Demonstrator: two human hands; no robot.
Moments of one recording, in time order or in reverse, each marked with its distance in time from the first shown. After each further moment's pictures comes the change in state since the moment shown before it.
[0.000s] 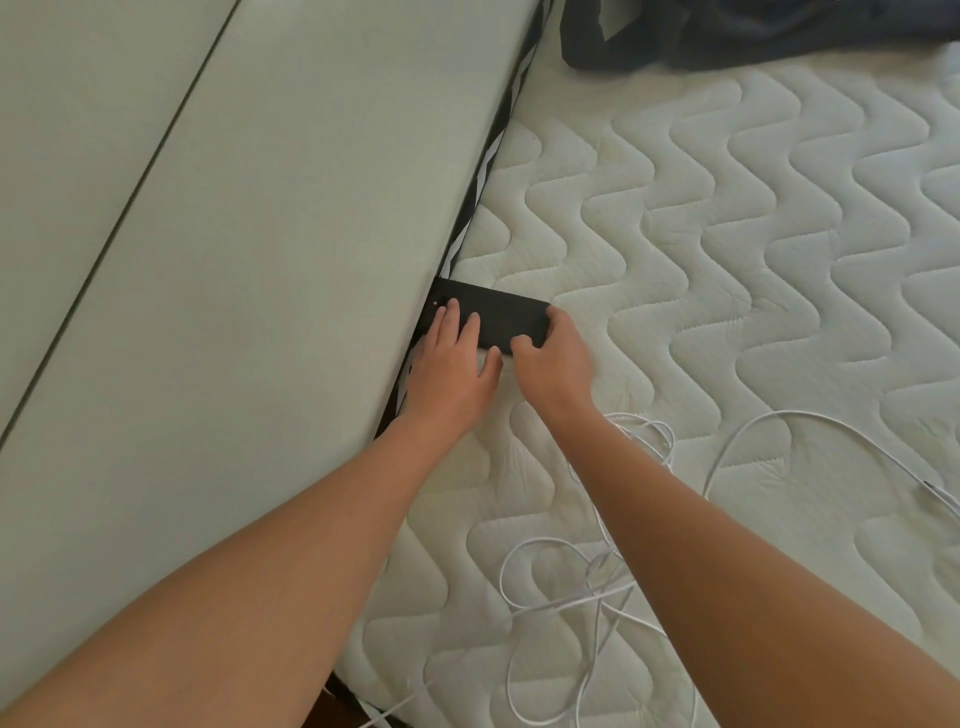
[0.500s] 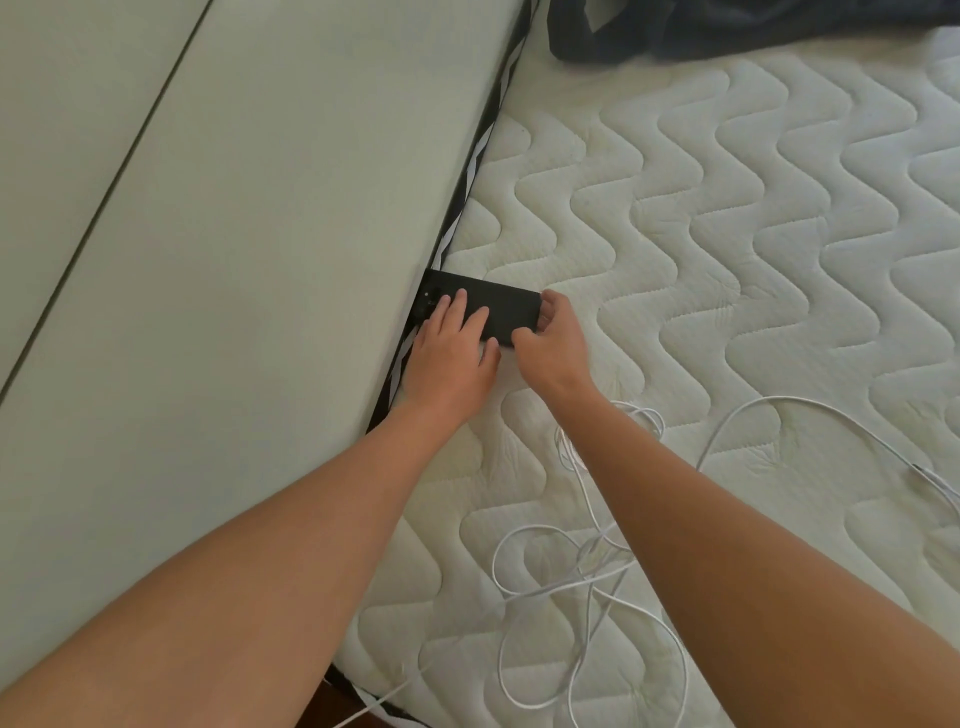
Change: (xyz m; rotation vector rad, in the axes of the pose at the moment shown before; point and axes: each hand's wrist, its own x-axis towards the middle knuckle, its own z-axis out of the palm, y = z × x) left_hand 0.000 0.009 0.001 0.062 0.005 0.067; right_hand 0.002 0.004 -0.012 0.173 -0.108 0.064
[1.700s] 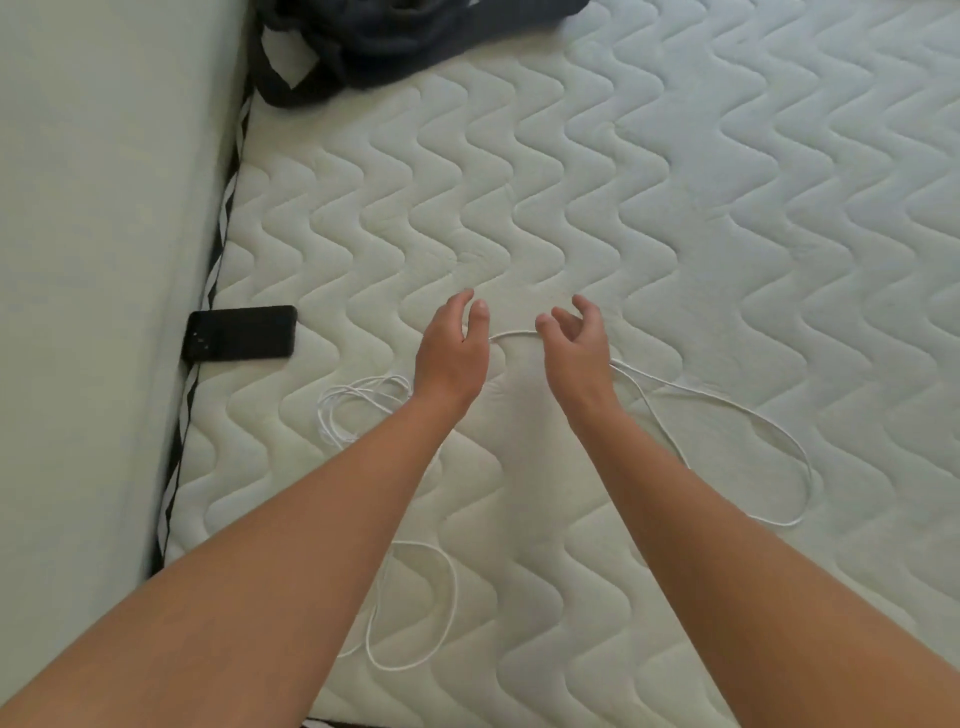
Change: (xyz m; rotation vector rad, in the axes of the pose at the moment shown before) left_hand -0.051 0.295 0.070 -0.578 -0.060 -0.036; right_hand -0.081 0.084 -0.295 0.308 0.365 0.055
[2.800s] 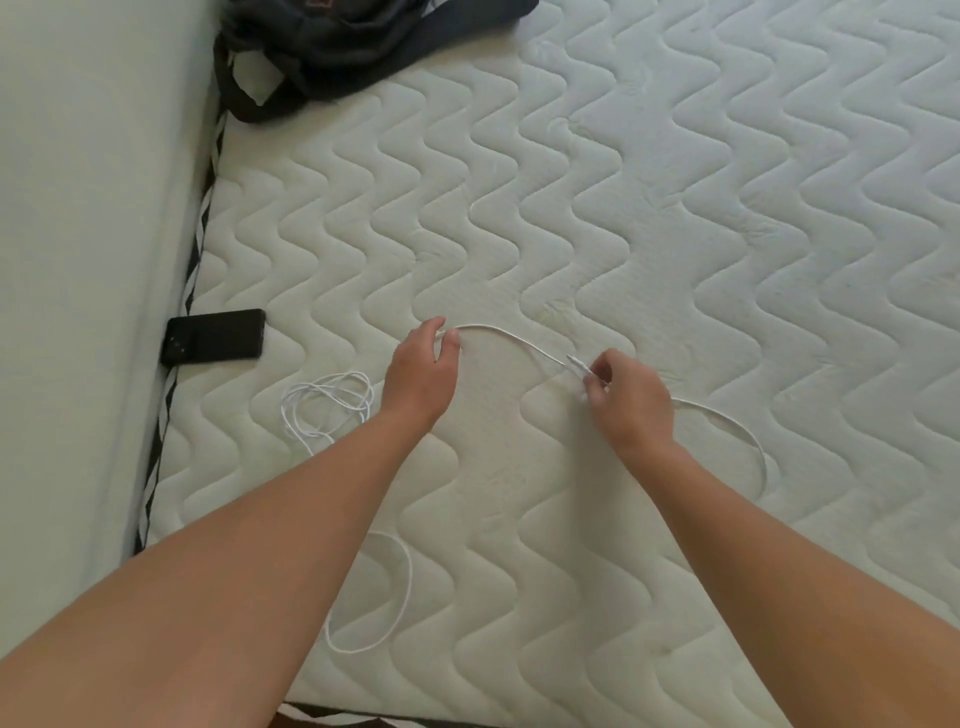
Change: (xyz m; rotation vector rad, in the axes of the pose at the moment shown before) left_hand -0.021 -0.007 0.033 0.244 -0.024 -0.031; right_hand 0.017 0.062 -0.128 -0.836 0.043 -0.255
